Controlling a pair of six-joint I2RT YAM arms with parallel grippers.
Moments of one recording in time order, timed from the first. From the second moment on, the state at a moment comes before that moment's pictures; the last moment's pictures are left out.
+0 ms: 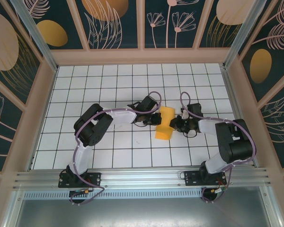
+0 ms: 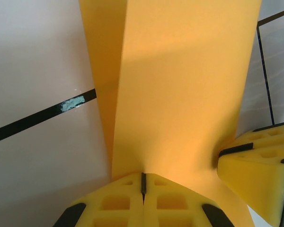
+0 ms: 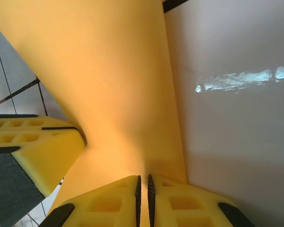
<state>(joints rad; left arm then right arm) -0.81 2.11 1.32 -0.13 0.32 -0.66 0.22 1.55 0.55 -0.03 -0.55 0.63</state>
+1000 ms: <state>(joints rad) -0.81 2.11 1.32 -0.13 0.32 -0.65 0.25 1.46 0.45 -0.02 -0.65 0.64</state>
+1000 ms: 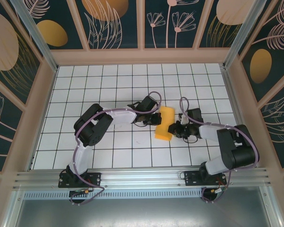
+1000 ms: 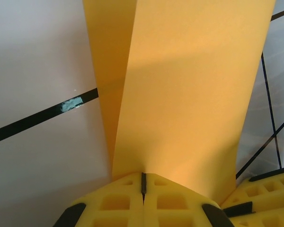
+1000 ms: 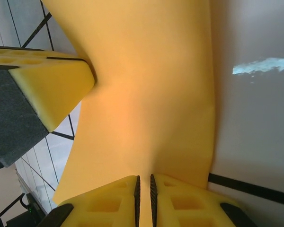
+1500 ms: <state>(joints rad) -0.81 2.11 1.32 -0.13 0.32 -0.65 0.32 1.38 0.36 0.01 -0.65 0.69</state>
